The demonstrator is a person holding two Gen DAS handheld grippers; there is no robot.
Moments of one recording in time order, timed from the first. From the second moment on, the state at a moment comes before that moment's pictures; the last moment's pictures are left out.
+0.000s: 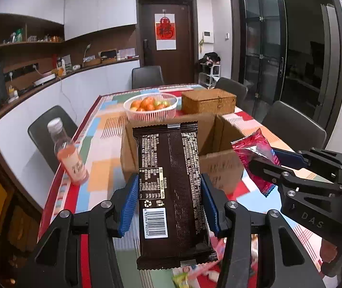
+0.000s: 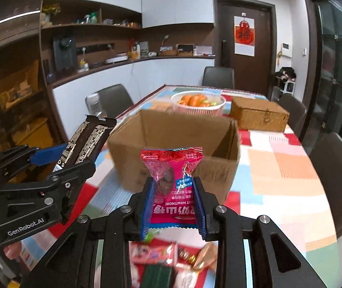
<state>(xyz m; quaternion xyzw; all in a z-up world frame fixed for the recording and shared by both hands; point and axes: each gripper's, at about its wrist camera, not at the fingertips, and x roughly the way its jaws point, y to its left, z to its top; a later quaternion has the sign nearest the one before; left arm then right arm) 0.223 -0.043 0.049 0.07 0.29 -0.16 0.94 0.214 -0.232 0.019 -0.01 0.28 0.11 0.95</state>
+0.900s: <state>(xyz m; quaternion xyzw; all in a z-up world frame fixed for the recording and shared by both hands) 0.390 -0.074 0.038 0.04 0.39 -0.17 0.90 0.368 -0.254 0.016 0.04 0.35 0.08 0.93</state>
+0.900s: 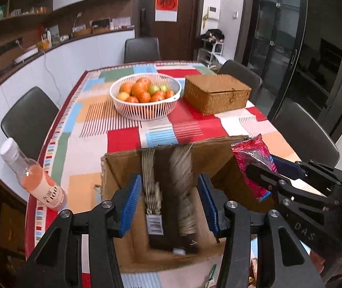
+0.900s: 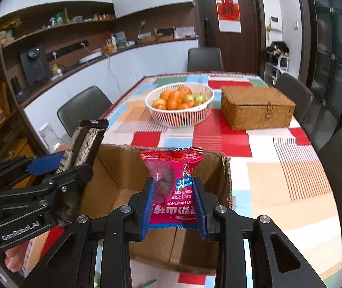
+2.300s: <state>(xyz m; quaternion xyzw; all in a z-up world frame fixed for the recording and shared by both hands) 0.166 -0.026 0.016 0.07 0.37 -0.14 0.92 0.190 -0.238 -0.015 0.02 0.36 0.10 0.93</state>
